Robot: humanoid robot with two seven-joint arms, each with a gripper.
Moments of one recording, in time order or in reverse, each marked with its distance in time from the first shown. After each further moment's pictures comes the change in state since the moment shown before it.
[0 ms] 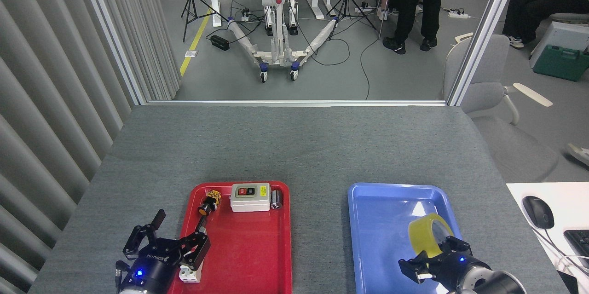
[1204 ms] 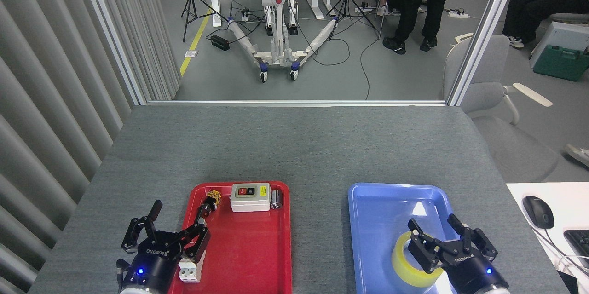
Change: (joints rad) left arm -0.014 -0.027 0.005 0.016 -0.039 0.022 0.166; right arm 0.124 0.148 -0.168 -0.103 -0.164 0.047 -0.503
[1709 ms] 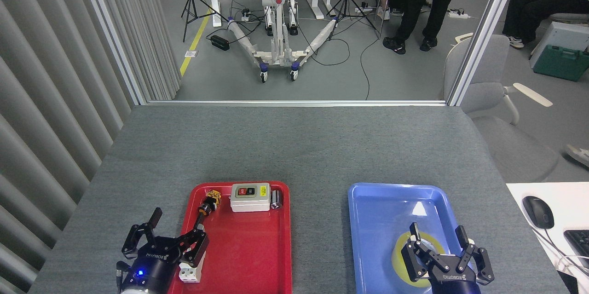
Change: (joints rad) left arm 0.000 0.003 0.011 0.031 0.008 -0.003 -0.071; right arm 0.081 0.161 0.038 0.008 0.259 0.210 -0.327
